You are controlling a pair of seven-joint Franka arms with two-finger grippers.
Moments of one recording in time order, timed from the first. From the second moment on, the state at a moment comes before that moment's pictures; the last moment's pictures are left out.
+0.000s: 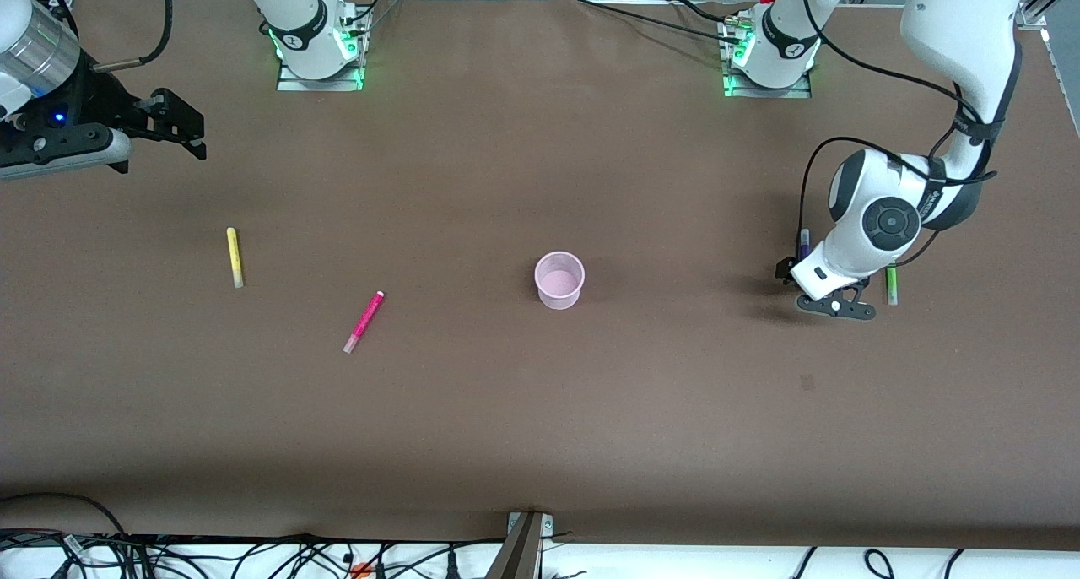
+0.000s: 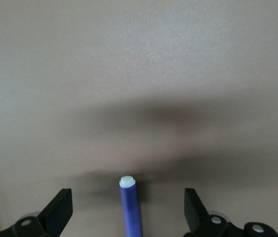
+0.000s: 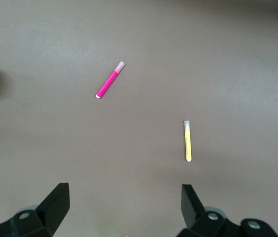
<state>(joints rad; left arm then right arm) -0.01 0.43 -0.03 -2.14 0.24 2.47 -0.04 0.23 -0.02 -0.09 -1.58 -0.01 1.56 -0.07</state>
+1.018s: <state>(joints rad) 0.01 0.47 -0.03 -2.14 0.24 2.48 -0.03 0.23 -0.02 -0.09 -1.58 -0.01 1.56 -0.07</state>
